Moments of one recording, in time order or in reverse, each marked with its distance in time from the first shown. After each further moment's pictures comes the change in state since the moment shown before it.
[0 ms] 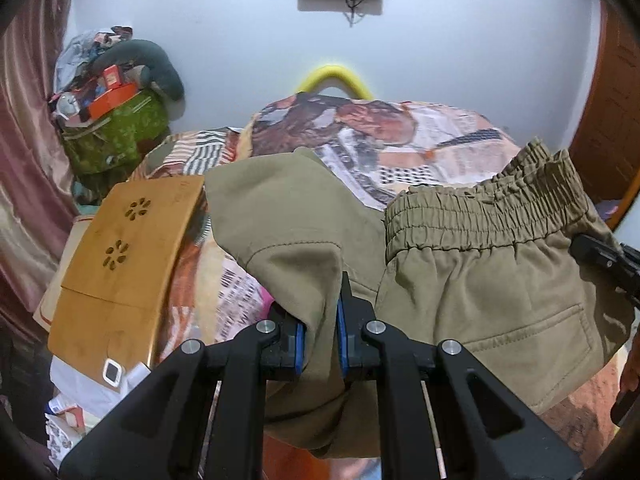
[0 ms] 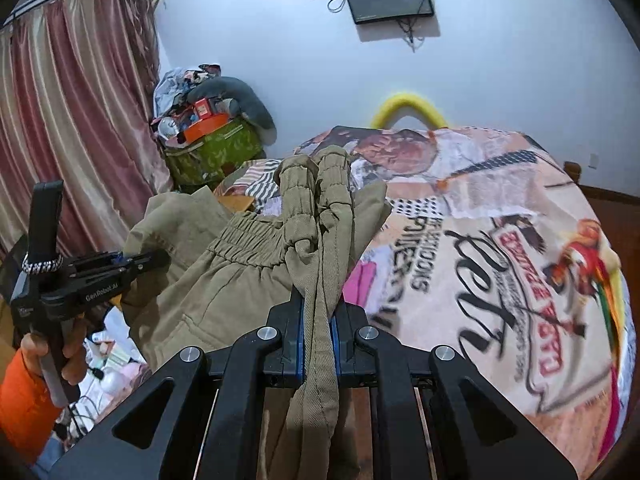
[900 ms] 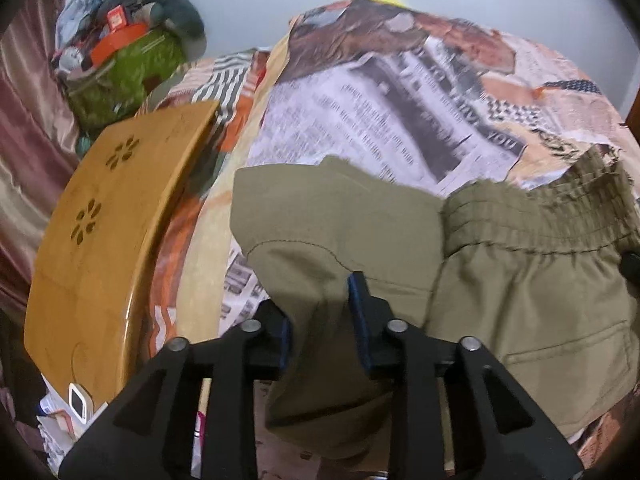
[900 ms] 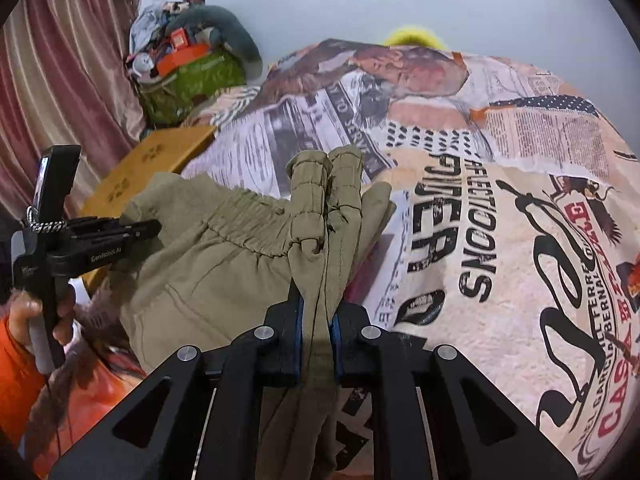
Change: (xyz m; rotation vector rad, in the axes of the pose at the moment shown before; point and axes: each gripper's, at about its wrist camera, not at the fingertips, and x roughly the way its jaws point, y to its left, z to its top) left arm 0.196 0.064 -0.021 -0.033 0.198 0.121; right arm 0.148 -0.032 -0.027 -0.051 0.227 -0.046
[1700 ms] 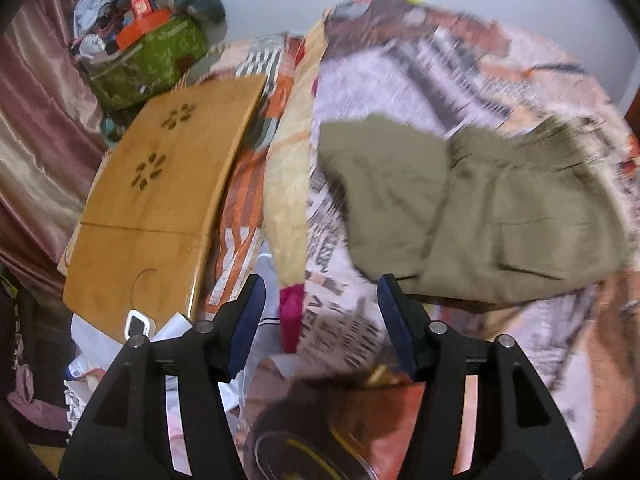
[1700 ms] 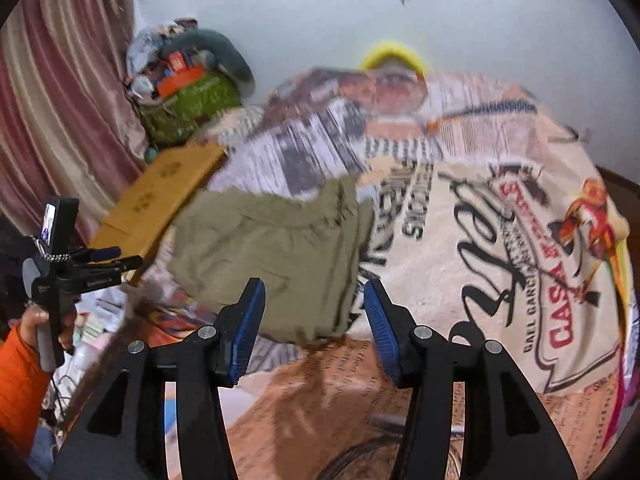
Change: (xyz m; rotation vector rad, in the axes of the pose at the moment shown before) left arm -0.107 0.043 -0.062 0.003 0.039 0.008; right arm -0.121 0.018 -0.022 0.060 -0.067 -0.018
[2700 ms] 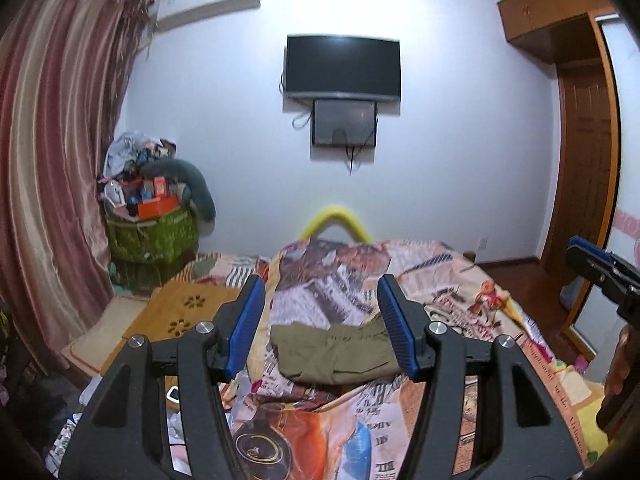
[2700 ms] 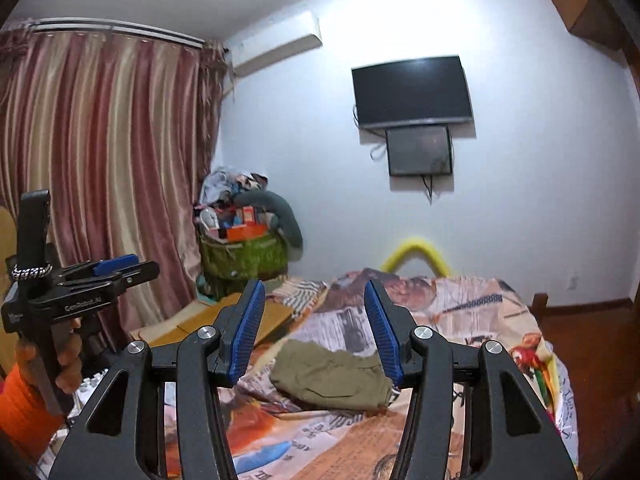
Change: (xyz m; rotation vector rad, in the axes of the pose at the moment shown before) left arm -0.378 -0.028 -0.109 -0.023 -0.764 -0.144; right arm -0.258 0.122 -0.051 -0.184 -0.636 0.035
